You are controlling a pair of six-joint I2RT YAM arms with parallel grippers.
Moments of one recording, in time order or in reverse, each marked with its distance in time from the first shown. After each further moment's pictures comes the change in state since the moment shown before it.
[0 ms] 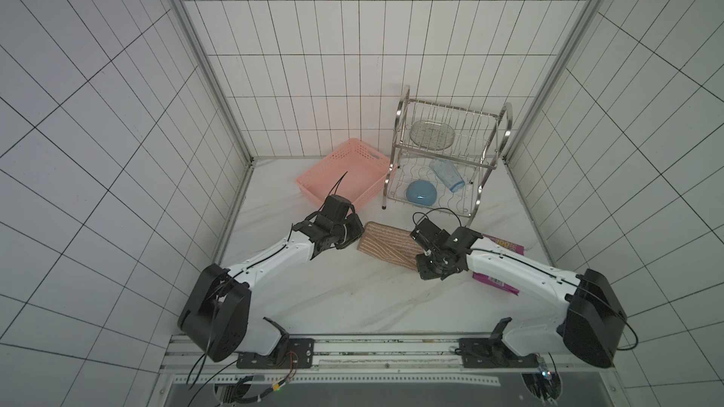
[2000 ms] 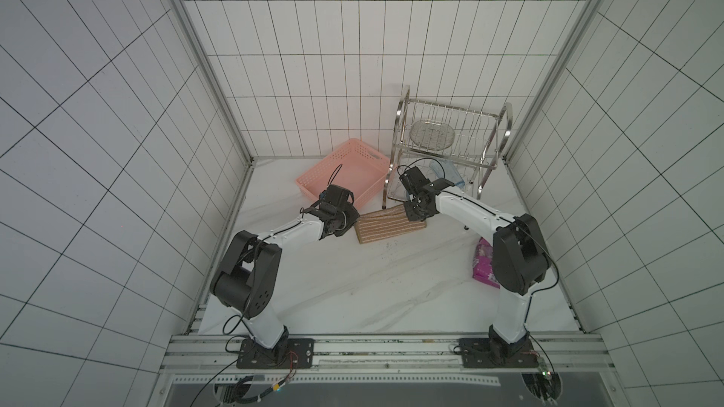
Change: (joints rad) left arm 0.099 0.229 0.090 0.075 -0.111 -0.083; right arm -0.233 0.523 0.550 0.131 0.205 -0.334
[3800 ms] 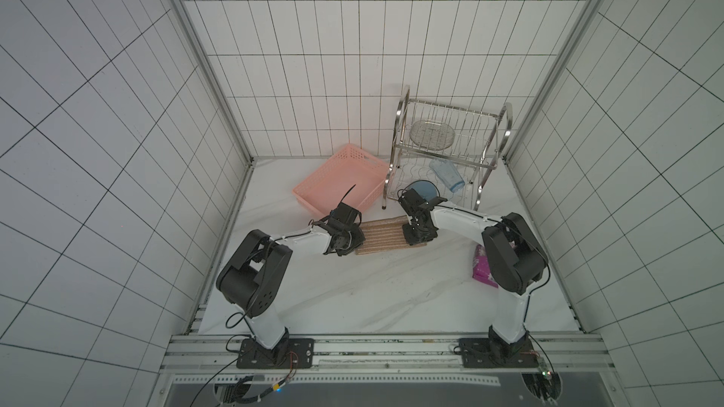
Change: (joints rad) left arm -0.097 0.005 -0.151 0.003 0.061 0.080; right arm 0.053 -0.018 -0.271 0.061 -0.182 0.120
